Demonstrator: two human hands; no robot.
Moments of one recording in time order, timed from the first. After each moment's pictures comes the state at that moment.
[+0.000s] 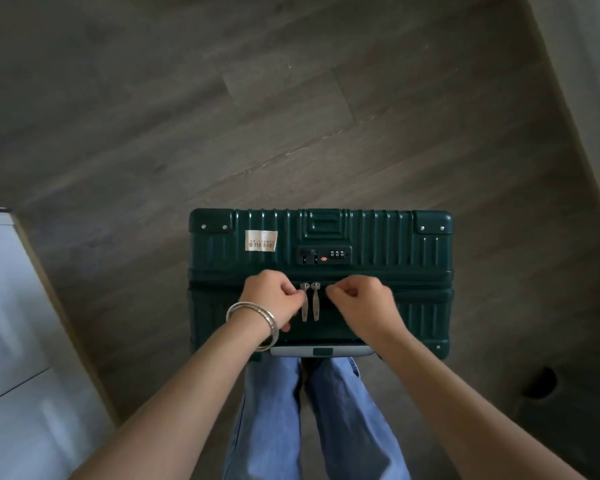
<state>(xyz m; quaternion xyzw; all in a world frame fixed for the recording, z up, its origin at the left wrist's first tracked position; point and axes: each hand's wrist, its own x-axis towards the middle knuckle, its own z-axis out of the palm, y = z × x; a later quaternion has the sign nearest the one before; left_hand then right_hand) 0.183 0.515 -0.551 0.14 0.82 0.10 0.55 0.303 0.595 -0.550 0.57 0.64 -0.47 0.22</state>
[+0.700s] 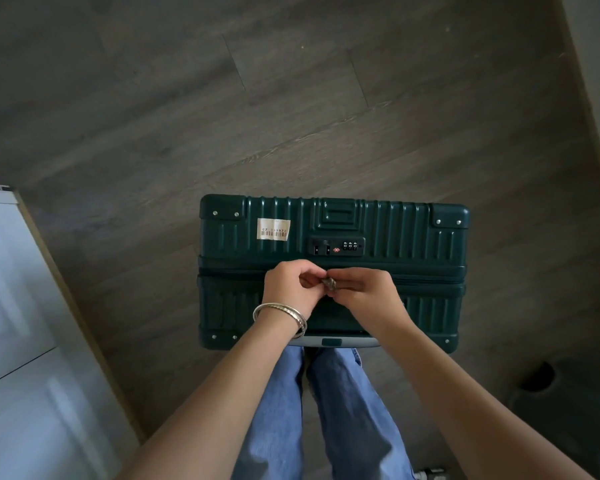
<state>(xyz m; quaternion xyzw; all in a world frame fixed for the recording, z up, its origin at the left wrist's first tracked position) 0.199 0.512 -0.560 0.14 0.81 0.26 0.50 0.297 0.589 -0.553 0.56 0.53 -0.62 0.15</state>
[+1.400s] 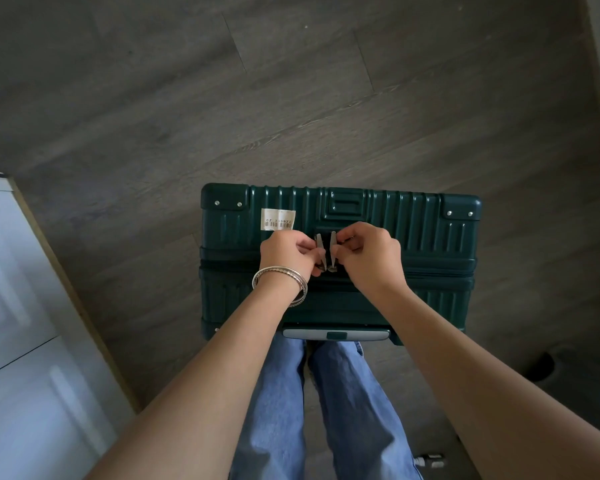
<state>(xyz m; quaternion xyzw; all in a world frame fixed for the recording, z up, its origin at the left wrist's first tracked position) 0.177 0.526 -0.582 0.06 0.82 0.26 0.50 0.265 0.607 -0.568 0.56 0.68 -0.45 0.15</state>
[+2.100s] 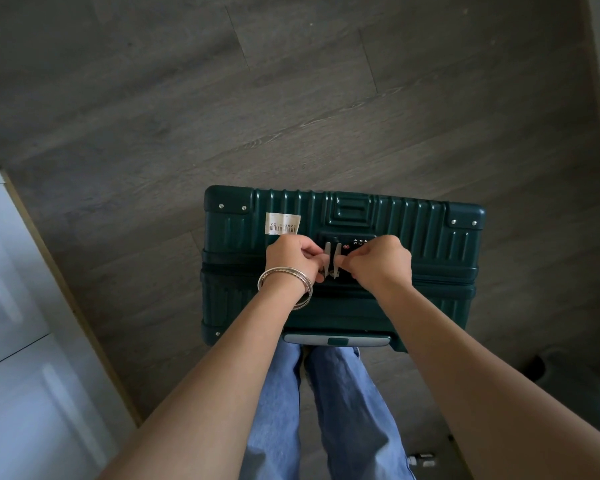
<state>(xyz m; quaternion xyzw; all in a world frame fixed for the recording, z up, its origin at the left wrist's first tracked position) 0.175 0.526 -0.590 0.07 0.80 0.24 0.54 0.258 0.613 -0.583 0.68 0.55 -0.40 0.26</state>
